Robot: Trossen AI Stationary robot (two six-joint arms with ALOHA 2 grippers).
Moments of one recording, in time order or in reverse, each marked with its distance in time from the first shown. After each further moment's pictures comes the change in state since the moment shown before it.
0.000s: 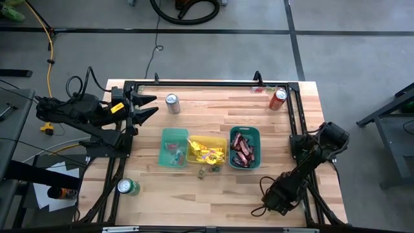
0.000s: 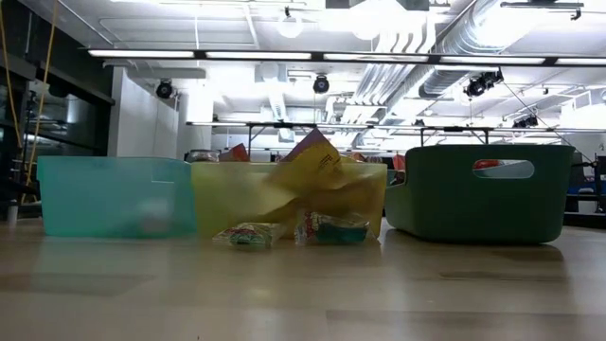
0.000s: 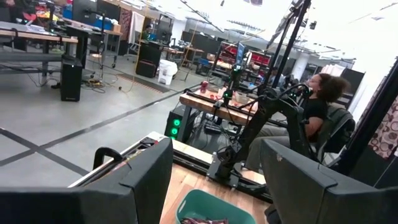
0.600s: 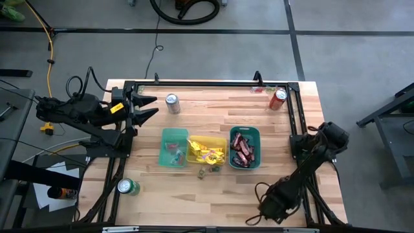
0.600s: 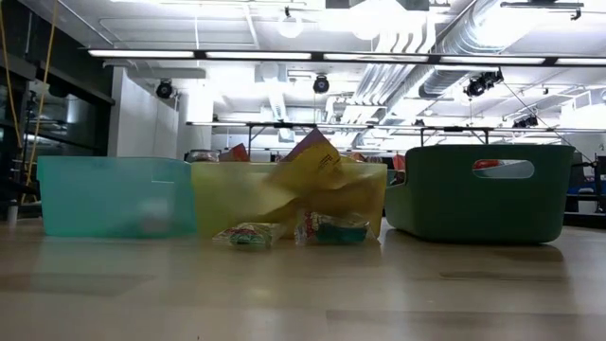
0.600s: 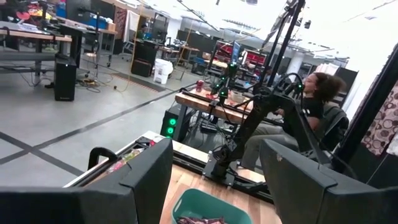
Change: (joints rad) left arm 0.000 0.000 0.000 0.001 0.019 -0.001; right arm -0.016 0.000 0.234 -0.153 0.073 0.020
